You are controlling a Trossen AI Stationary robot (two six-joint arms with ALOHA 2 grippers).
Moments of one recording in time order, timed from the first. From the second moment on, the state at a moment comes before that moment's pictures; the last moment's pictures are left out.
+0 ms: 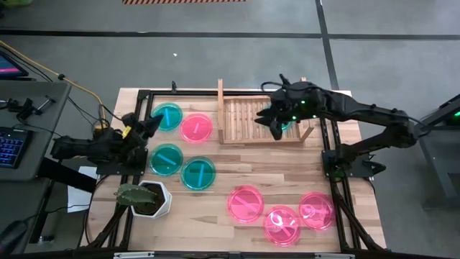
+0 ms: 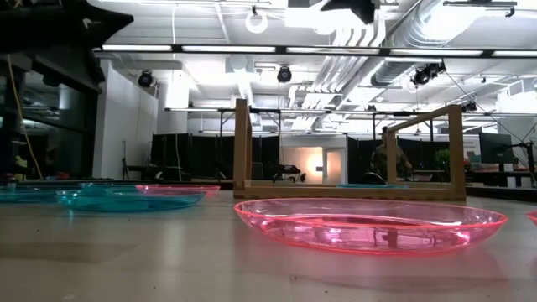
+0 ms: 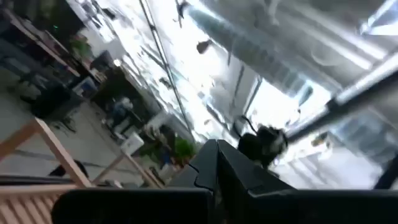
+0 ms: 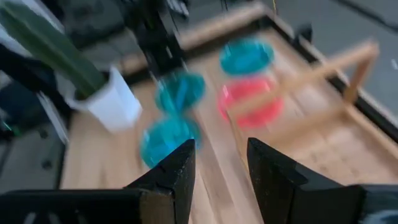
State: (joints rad) left arm -0.05 0.08 0.03 0.61 -0.55 -0.59; right arm -0.19 1.24 1.35 -0.59 -0.08 0.29
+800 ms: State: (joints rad) left arm 0.28 0.92 0.81 -1.16 -0.29 -0.70; right arm -0.19 1.22 1.35 -0.65 -0.03 0.31
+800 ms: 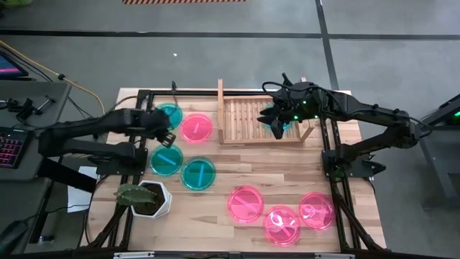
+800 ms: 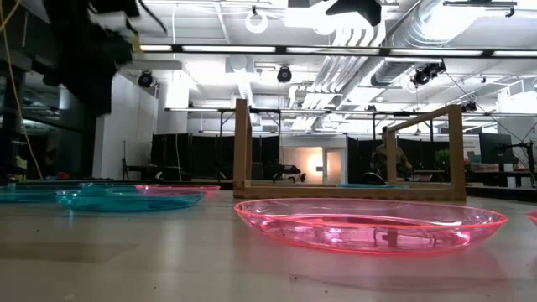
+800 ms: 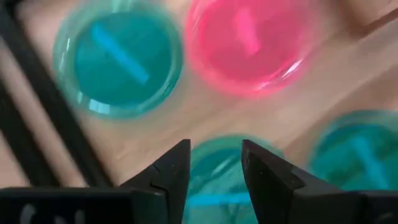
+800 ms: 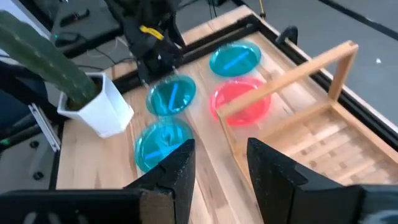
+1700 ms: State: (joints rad) left arm 0.49 1.54 0.81 -0.87 -0.33 -0.16; right arm -0.19 1.22 1.35 -0.65 -0.03 0.29
